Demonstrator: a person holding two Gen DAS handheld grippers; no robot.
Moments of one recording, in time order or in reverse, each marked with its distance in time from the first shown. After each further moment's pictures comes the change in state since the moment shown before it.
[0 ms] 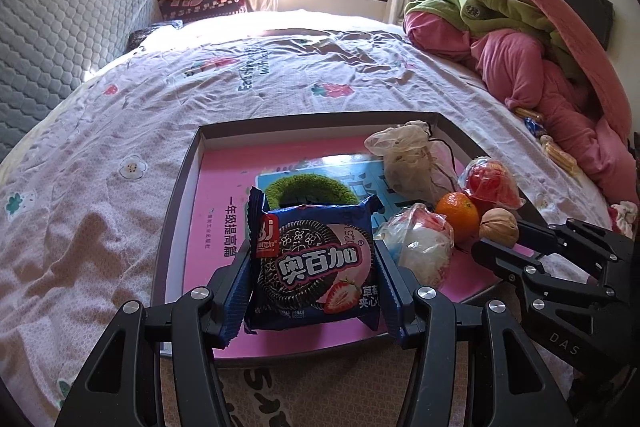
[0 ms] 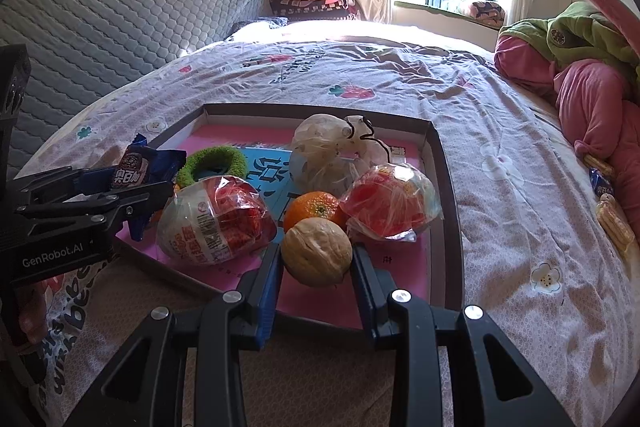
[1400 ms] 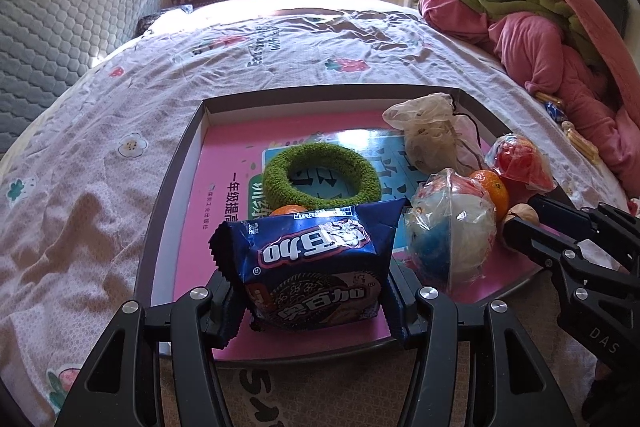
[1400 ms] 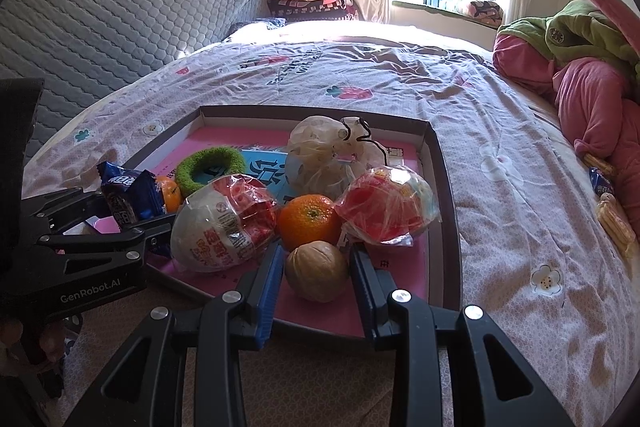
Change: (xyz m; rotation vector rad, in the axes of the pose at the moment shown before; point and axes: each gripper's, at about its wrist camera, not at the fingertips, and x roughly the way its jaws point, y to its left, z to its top) left arm 0.024 0.002 -0.007 -0.017 0.064 0.058; right arm 0.003 -0.002 0.002 0.007 -0.004 -0.002
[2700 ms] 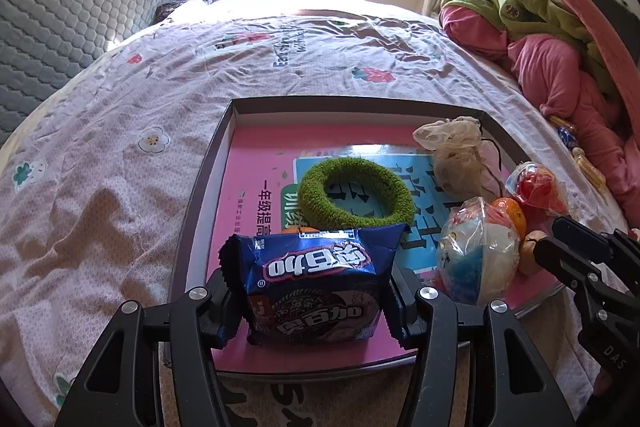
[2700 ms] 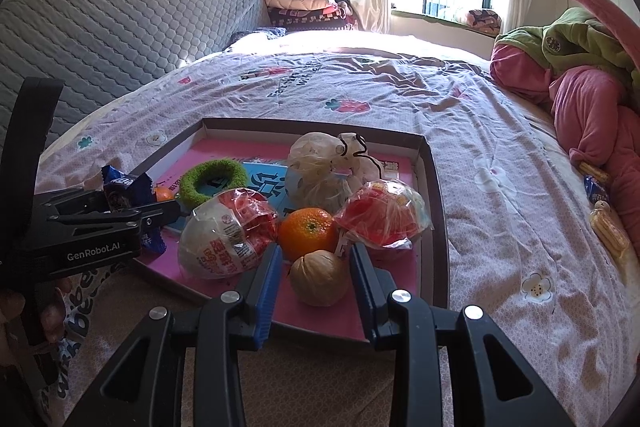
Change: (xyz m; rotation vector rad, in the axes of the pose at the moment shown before) left arm -0.002 0.023 0.010 -0.080 -0.005 0.010; right arm -0.011 -0.002 0.002 -0.007 -0.037 -0.002
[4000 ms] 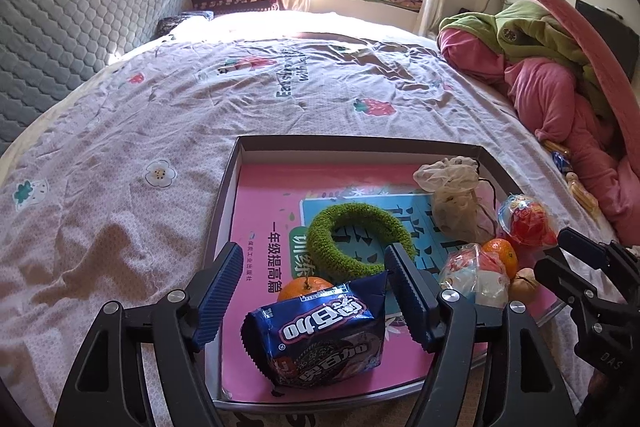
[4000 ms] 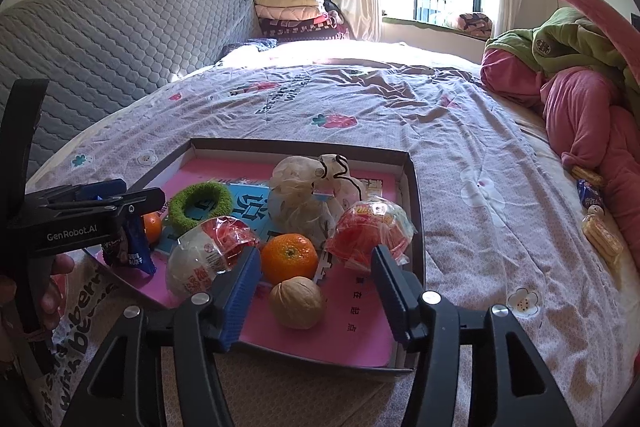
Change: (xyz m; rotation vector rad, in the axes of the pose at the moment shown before) left arm -0.010 0.010 0.021 -0.017 -0.060 -0.022; right arm -0.004 -0.011 0.013 0.026 -0.035 -0.018
